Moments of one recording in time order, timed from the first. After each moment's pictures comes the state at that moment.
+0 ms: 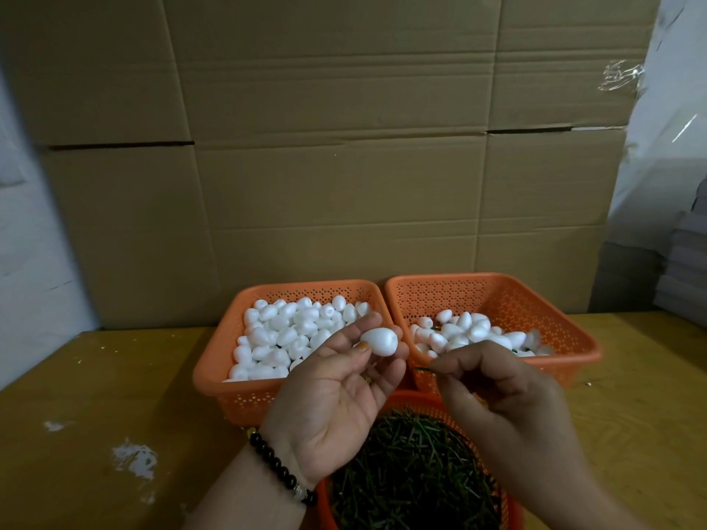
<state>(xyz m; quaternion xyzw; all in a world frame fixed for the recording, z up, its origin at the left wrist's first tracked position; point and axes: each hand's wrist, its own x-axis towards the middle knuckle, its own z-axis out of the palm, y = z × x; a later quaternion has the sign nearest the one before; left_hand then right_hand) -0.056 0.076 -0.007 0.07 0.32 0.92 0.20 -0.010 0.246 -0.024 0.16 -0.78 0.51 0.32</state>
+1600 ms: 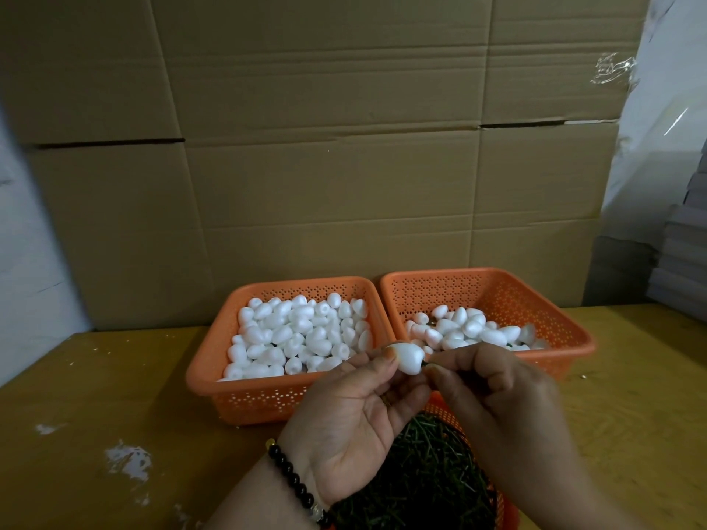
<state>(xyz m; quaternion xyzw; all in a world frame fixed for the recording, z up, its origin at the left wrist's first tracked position) -0.043 0.093 -0.017 0.06 0.36 0.90 0.23 -0.010 0.244 -0.025 0.15 -0.81 0.41 0.39</state>
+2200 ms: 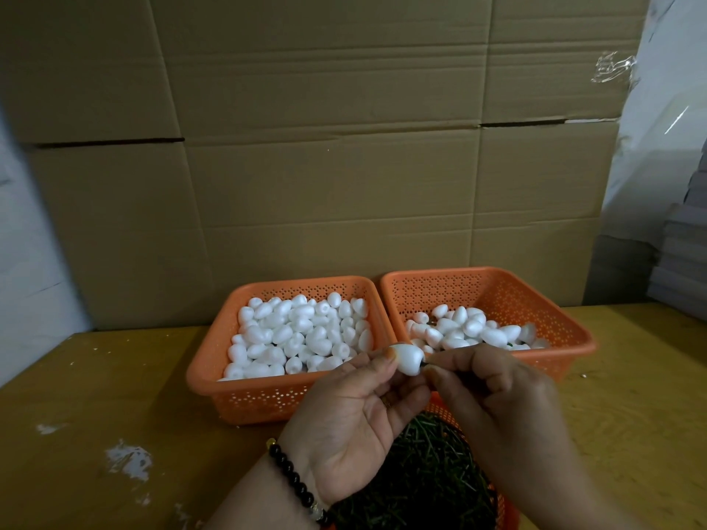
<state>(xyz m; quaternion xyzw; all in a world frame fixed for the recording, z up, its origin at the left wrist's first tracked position) -0.043 0.092 -0.018 0.06 0.36 0.90 0.24 -0.009 0.243 -0.025 0.15 -0.81 0.42 0.39</state>
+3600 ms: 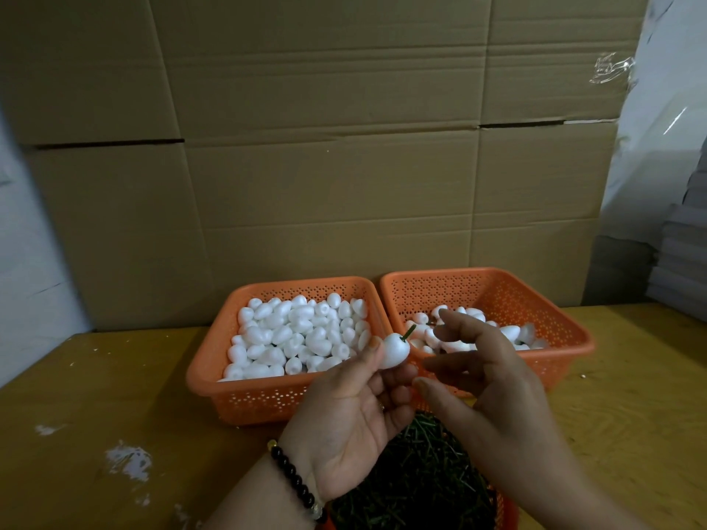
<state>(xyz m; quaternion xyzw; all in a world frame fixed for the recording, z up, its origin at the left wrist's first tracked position) -0.047 0.091 -0.025 0.07 0.45 0.87 0.21 -0.019 0.250 -0.037 0.15 -0.80 0.50 0.29</state>
